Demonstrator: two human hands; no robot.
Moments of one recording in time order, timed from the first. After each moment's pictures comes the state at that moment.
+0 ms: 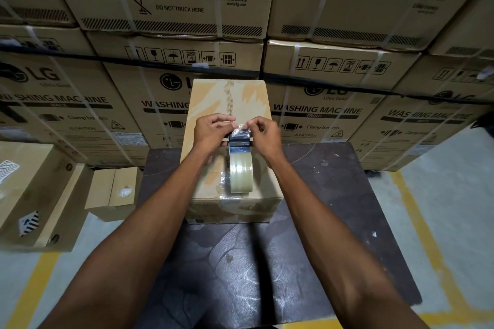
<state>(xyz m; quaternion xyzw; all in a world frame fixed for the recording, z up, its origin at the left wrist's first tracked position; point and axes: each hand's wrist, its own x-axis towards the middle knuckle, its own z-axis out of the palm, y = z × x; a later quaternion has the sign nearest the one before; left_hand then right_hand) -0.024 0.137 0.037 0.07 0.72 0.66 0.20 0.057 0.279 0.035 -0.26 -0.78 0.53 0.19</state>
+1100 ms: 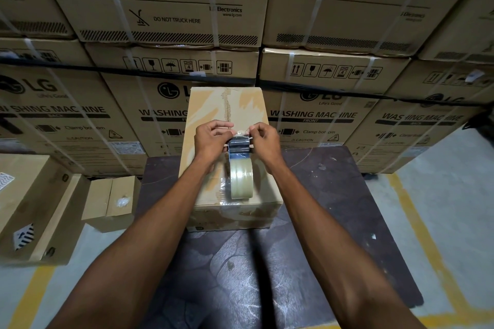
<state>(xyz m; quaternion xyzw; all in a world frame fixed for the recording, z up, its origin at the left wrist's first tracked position) -0.021 0.140 0.032 0.09 0.73 0.66 0.16 0.059 0.279 0.037 -0.28 -0.76 0.55 0.19</state>
